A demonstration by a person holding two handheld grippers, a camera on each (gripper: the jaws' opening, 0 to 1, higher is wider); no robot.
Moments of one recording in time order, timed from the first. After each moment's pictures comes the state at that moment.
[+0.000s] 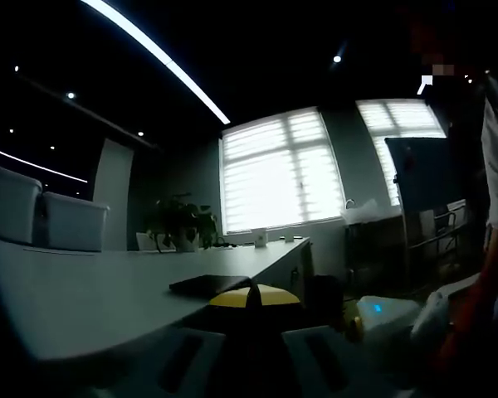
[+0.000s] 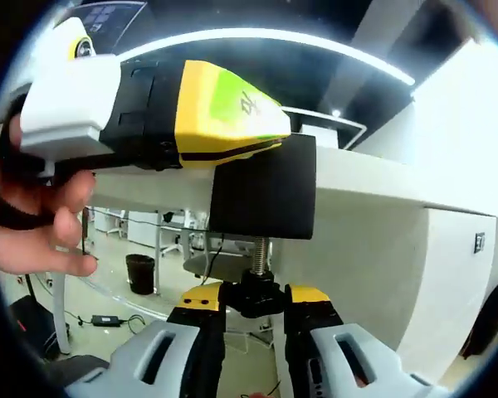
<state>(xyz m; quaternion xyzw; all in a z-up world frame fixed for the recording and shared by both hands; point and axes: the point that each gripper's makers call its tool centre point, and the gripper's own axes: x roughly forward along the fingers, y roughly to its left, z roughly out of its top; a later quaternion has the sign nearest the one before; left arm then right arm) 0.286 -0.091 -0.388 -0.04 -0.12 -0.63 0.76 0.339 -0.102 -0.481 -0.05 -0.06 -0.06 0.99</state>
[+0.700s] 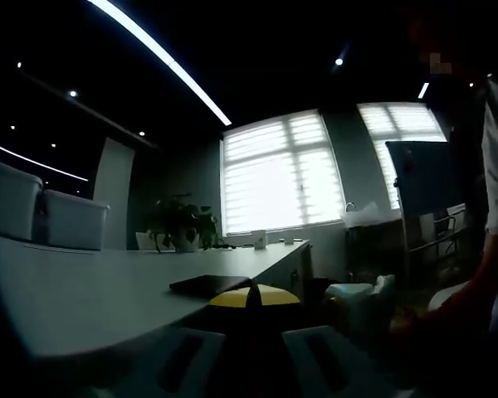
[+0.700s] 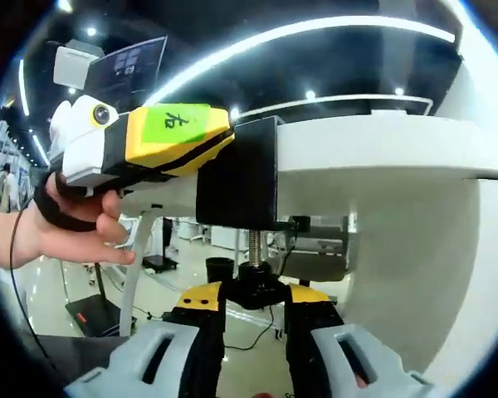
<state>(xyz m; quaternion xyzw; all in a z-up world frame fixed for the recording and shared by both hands) 0.286 -0.089 -0.388 -0.05 -0.12 -0.63 0.76 0.326 -0.098 -0.490 -0.03 -0.05 0.10 0.99</state>
